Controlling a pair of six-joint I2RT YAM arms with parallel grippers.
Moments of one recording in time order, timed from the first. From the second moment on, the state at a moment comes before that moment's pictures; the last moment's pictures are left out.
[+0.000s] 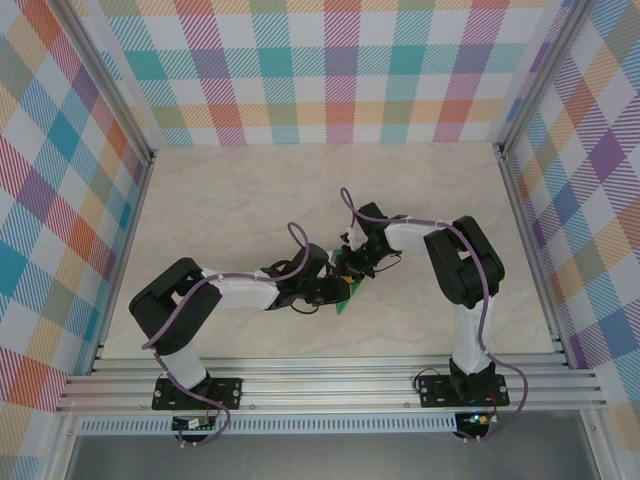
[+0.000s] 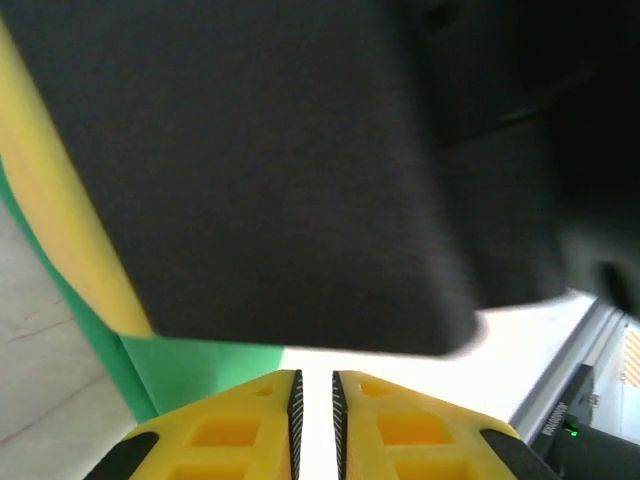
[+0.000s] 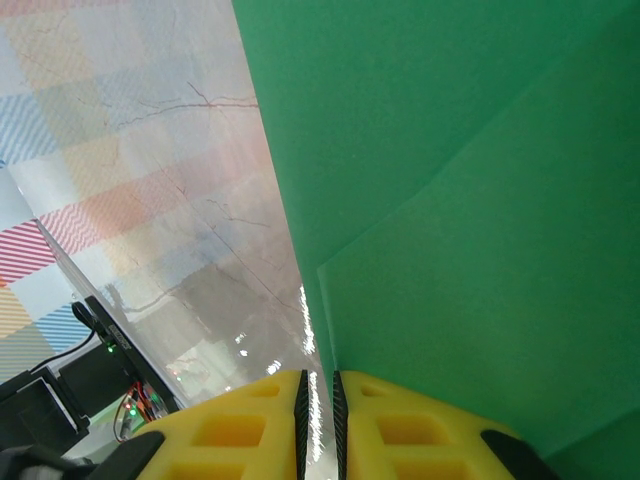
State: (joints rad) left arm -0.84 1.74 0.80 0.13 0.32 -0.90; right arm 0.51 2.02 1.19 -0.51 -0.77 0.52
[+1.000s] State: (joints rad) left arm -0.86 1.76 0.69 0.29 0.26 -0.95; right arm 0.42 1.81 1.06 -0.45 -0.75 0.55
